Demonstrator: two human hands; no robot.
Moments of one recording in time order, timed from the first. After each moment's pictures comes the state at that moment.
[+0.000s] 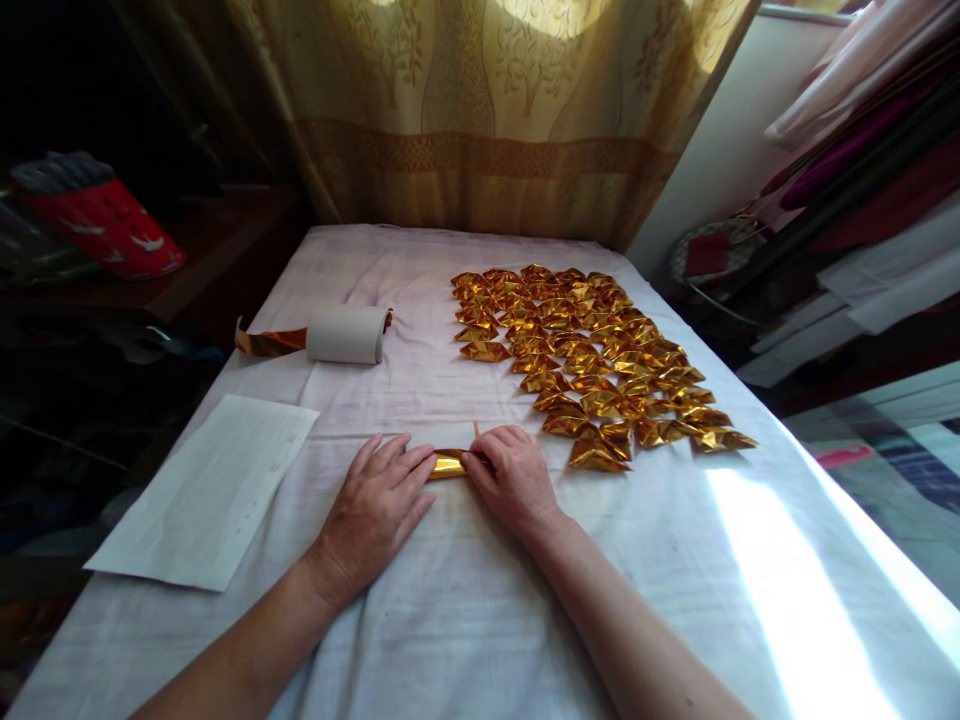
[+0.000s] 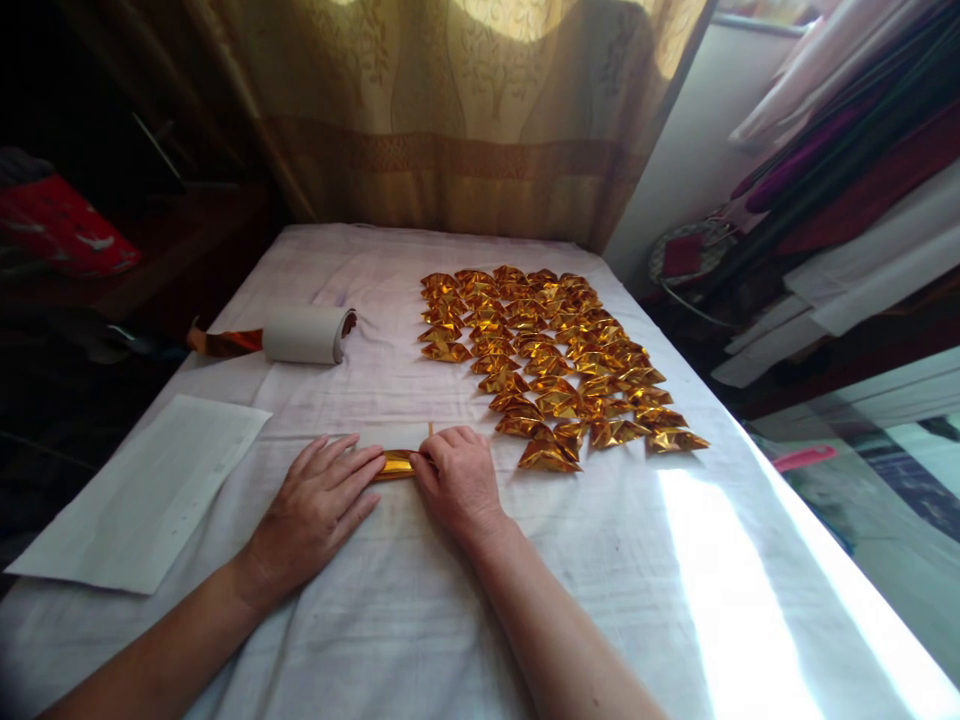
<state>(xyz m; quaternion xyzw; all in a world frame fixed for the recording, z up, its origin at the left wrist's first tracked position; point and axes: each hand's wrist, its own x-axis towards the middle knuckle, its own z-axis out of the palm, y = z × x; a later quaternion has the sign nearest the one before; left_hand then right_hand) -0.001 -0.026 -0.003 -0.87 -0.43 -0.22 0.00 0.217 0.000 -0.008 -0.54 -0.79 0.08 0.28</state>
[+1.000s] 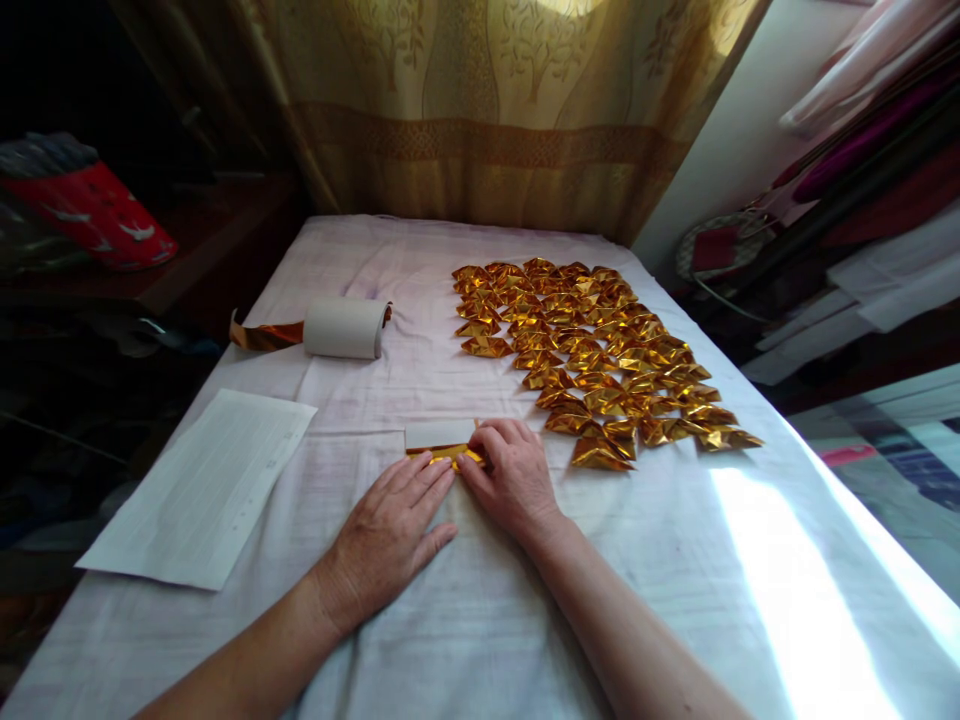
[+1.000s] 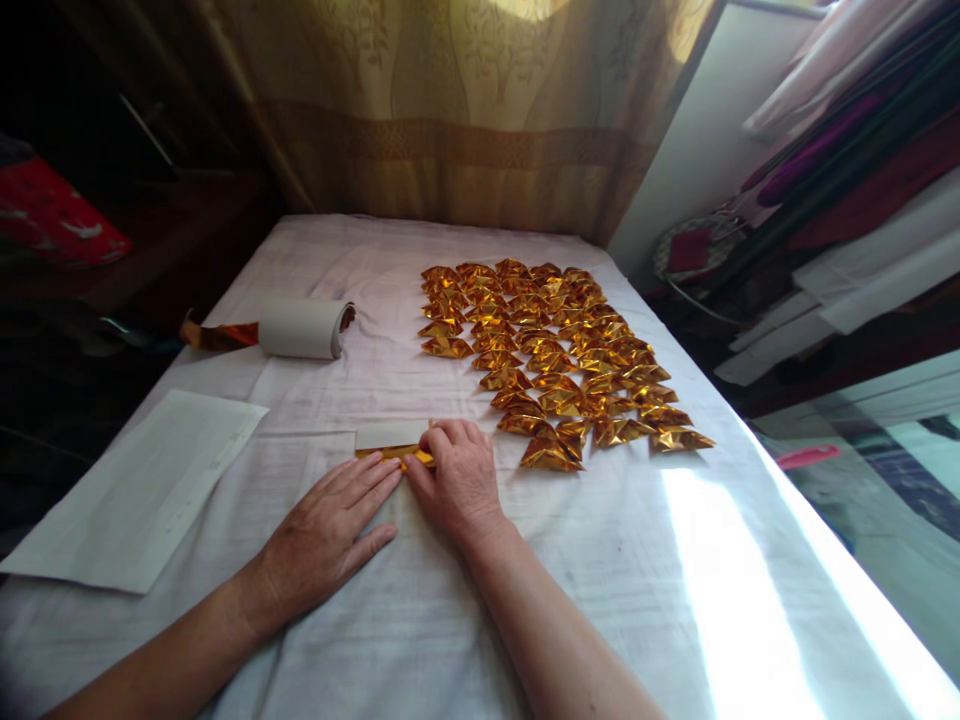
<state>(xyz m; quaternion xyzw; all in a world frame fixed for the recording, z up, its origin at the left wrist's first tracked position) 0.011 -0.043 -0.013 -0.90 -0.41 -0.17 0.00 0.211 -0.004 -0.005 -0.57 -0.77 0.08 0.27</state>
